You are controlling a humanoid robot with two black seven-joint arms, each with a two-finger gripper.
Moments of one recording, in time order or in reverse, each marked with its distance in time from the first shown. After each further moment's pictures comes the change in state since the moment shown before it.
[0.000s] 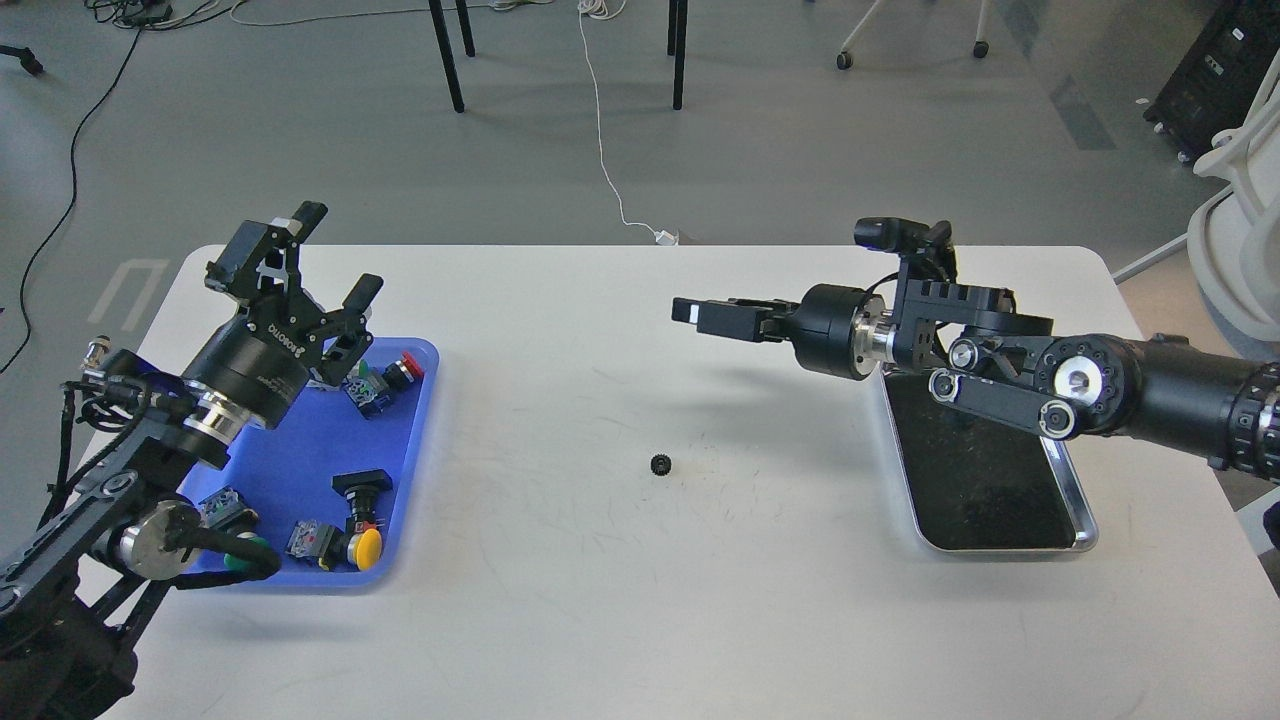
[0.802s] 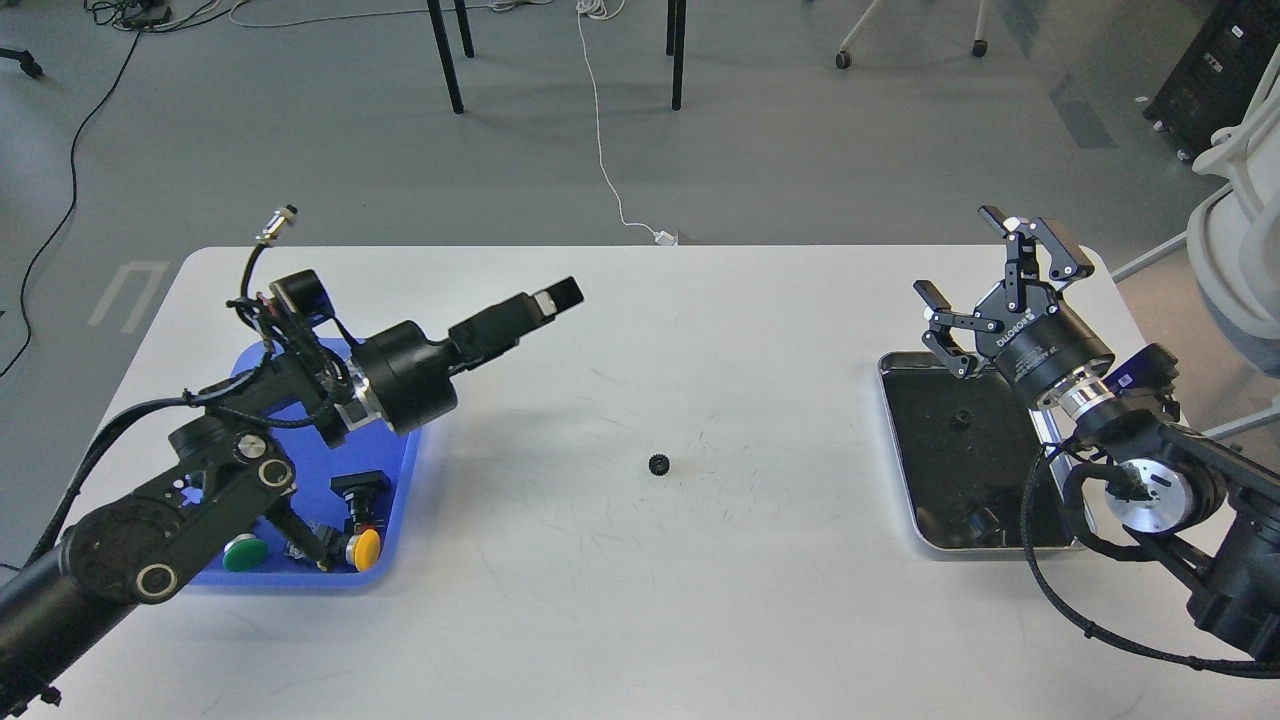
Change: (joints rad) left arm -0.317 -0.011 0.393 -0.053 0.989 0.008 -0.107; right arm -0.616 -0.193 0.797 0.019 0.757 0.408 0.000
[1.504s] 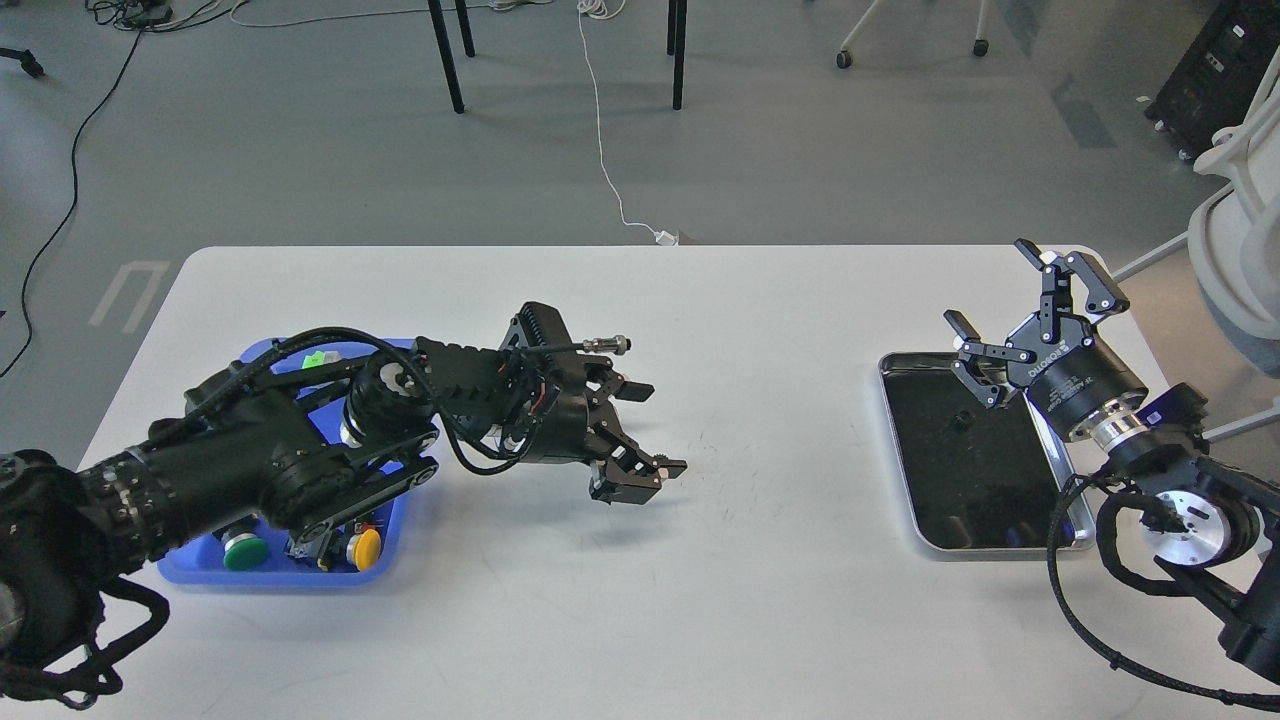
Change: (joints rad) left arm -0.408 -0.232 0.588 0.358 0.519 0.188 -0.001; right arm -0.045 -0.042 0.000 -0.006 0.067 0.045 0.000
